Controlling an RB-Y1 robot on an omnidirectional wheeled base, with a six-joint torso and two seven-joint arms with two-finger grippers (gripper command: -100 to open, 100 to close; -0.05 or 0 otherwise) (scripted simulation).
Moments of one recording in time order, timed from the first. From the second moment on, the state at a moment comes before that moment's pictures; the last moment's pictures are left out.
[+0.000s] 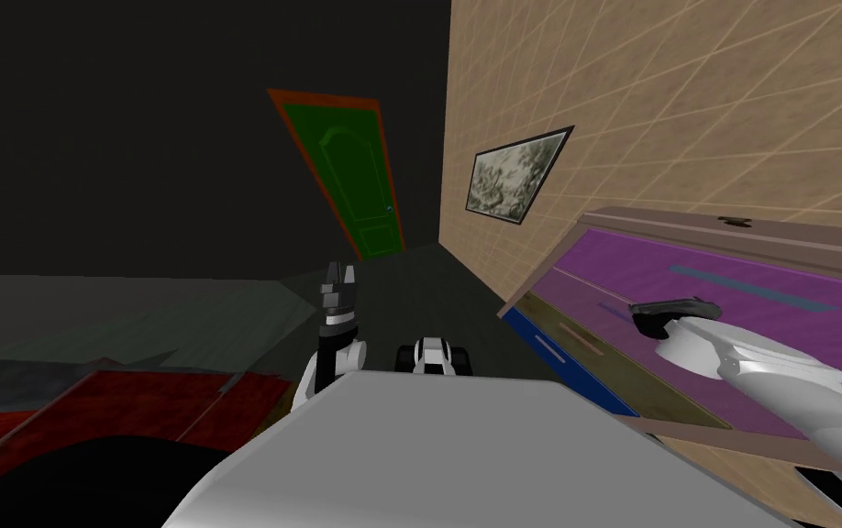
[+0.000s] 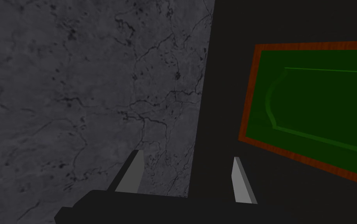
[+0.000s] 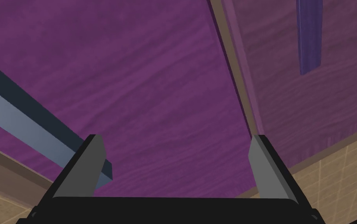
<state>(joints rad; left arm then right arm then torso) 0.54 0.02 0.04 -2.22 -0.08 -0.60 0.08 0.03 -1.11 0.03 -0.88 0.57 0.33 0.79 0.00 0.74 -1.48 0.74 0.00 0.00</state>
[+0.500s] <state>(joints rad) 0.54 0.02 0.04 -2.22 -0.08 -0.60 0.08 -0.02 -1.15 0.03 -0.76 0.60 0.34 0.83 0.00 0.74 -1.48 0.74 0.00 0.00</state>
